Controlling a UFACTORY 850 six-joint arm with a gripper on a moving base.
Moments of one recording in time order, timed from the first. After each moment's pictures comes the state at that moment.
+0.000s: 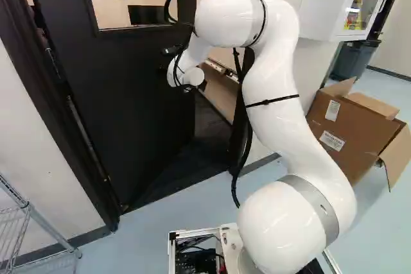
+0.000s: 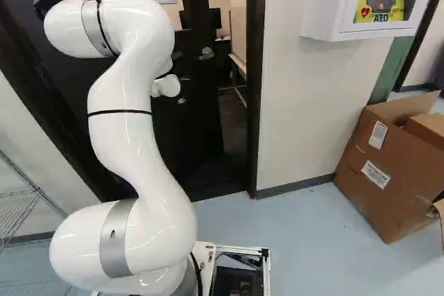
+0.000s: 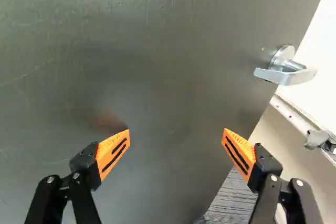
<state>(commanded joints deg) 16.1 -39.7 -76.3 -8.1 45.0 0.0</state>
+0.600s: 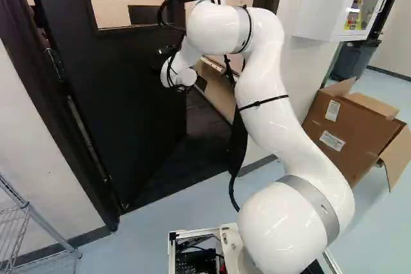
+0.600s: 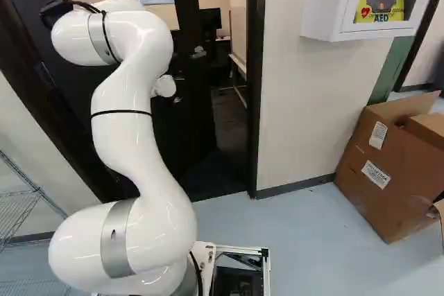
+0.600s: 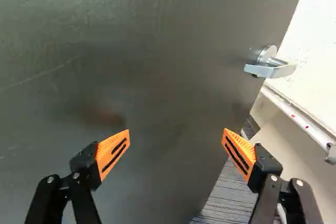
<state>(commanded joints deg) 18.3 -41.8 -79.2 -8.1 45.0 0.0</state>
